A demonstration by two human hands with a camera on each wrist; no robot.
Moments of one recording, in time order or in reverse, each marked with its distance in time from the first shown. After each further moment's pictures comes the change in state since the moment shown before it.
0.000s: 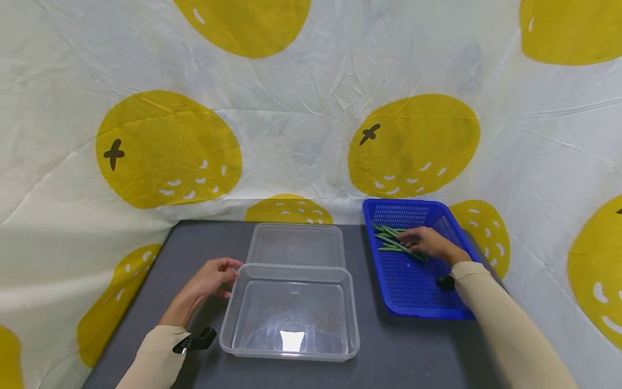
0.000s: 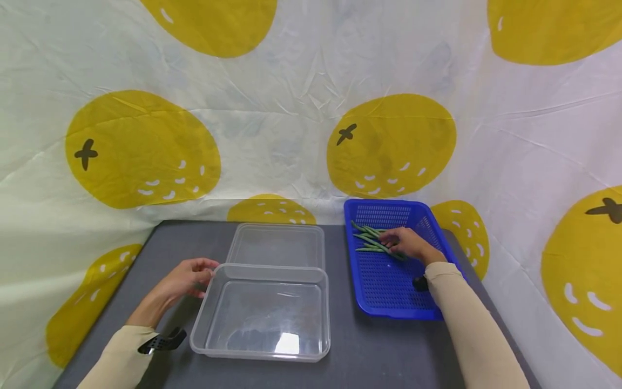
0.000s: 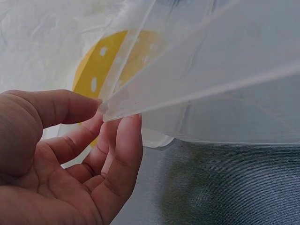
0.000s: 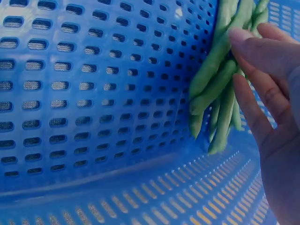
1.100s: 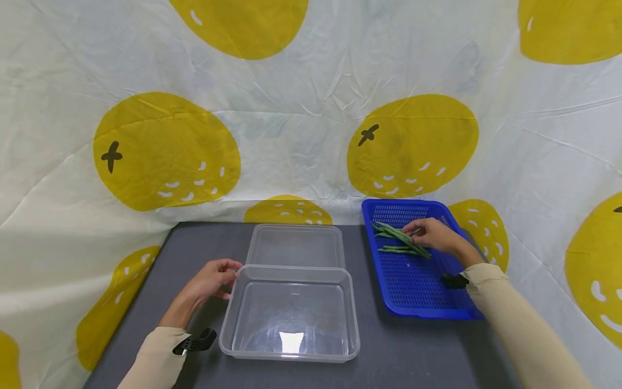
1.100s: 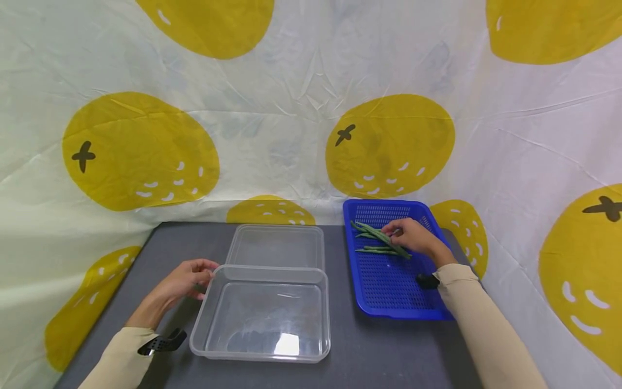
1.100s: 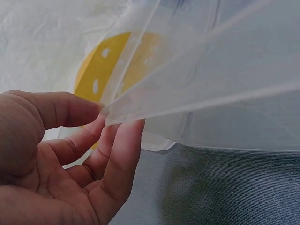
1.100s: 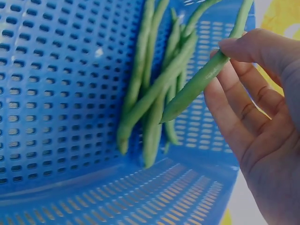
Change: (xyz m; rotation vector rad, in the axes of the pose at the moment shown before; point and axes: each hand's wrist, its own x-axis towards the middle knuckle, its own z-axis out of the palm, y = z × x) left_hand 0.003 0.002 -0.001 -0.016 -0.018 0.006; right_hand -0.018 -0.037 -0.028 0.061 0.064 0.027
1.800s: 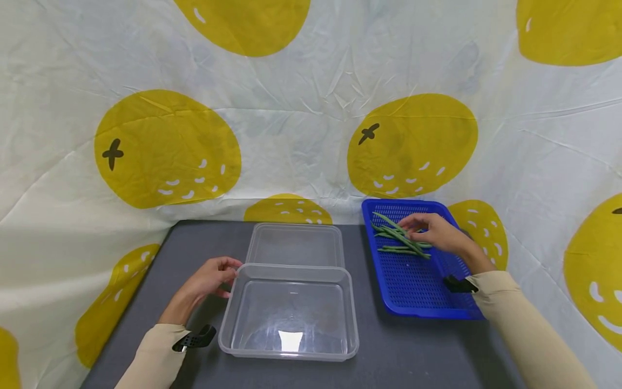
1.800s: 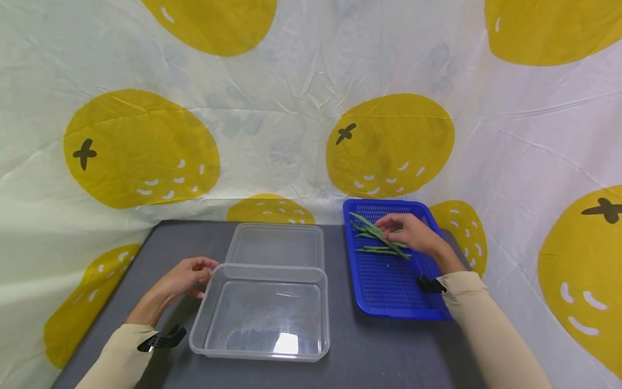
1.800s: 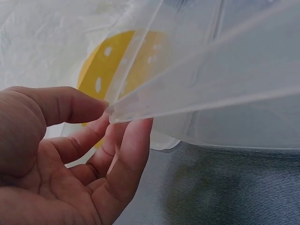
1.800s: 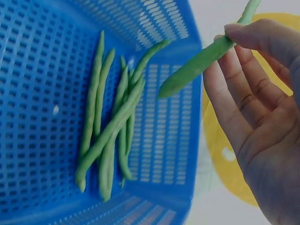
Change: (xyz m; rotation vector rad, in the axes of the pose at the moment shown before) left_hand 0.001 -0.004 0.001 0.021 0.011 -0.001; right_hand -0.015 -0.040 -0.001 0.062 0.061 -0.183
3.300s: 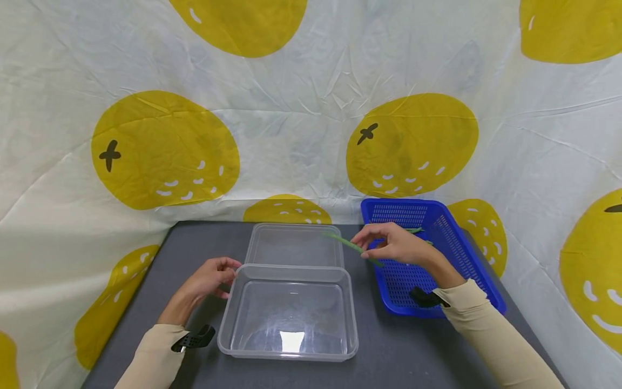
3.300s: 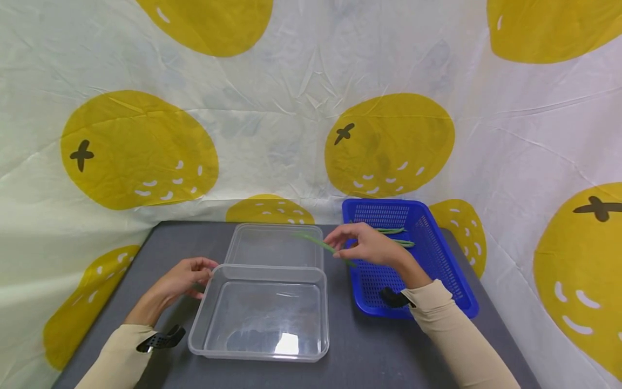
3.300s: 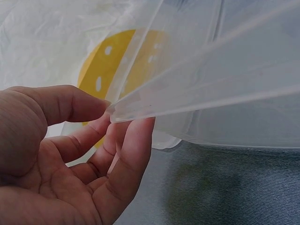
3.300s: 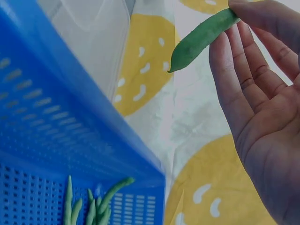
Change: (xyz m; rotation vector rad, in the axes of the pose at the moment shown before) left_hand -0.002 0.006 -0.002 0.011 -0.019 0.012; right_hand 0.023 -0.095 0.062 0.235 -0.216 -0.175
